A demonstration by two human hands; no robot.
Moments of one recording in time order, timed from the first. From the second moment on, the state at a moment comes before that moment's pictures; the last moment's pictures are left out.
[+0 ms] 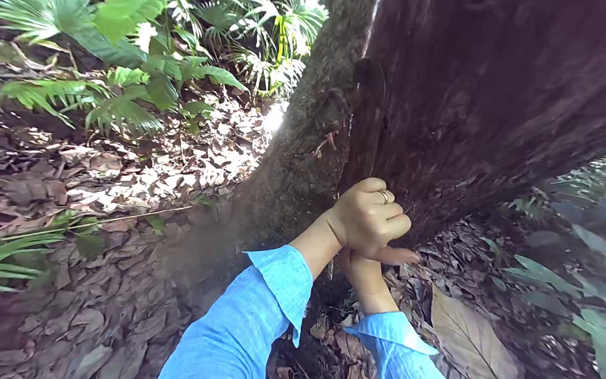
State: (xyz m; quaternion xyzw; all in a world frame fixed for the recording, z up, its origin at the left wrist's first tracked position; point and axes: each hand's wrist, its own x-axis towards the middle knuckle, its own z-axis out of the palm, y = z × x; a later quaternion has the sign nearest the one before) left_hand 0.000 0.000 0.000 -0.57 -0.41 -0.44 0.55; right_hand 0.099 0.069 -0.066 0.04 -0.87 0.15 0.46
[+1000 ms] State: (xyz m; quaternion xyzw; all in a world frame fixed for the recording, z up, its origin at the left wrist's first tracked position) left_hand 0.028 -0.036 -0.003 -0.62 -0.46 -0.44 0.46; right_hand 0.149 0.011 -0.048 -0.04 -0.91 0.11 0.41
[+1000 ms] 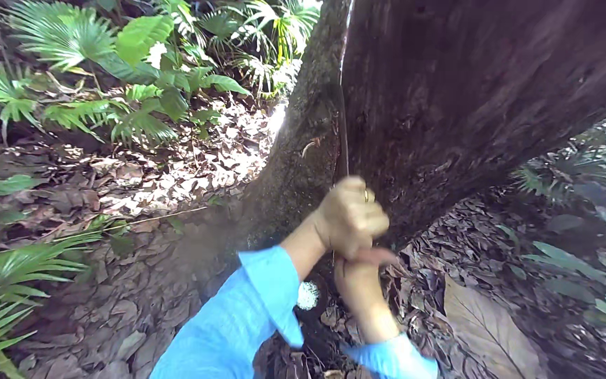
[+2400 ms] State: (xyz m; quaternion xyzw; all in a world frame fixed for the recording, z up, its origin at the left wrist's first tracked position) left_hand 0.052 -0.045 -0.002 -0.63 -0.50 -0.37 0.46; right_hand 0.164 0.030 -0.069 0.02 -0.90 0.17 0.41
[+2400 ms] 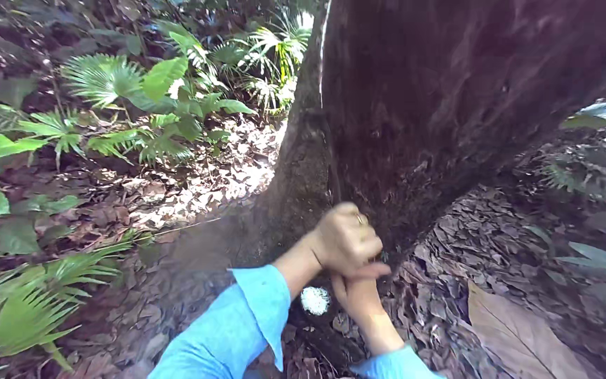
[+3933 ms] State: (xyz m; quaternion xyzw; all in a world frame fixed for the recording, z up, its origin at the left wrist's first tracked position) left_hand 0.074 0.055 -0.085 -0.51 -0.73 -0.22 0.40; right_hand 0.153 0.132 -0.120 0.06 -0.95 0.25 0.21
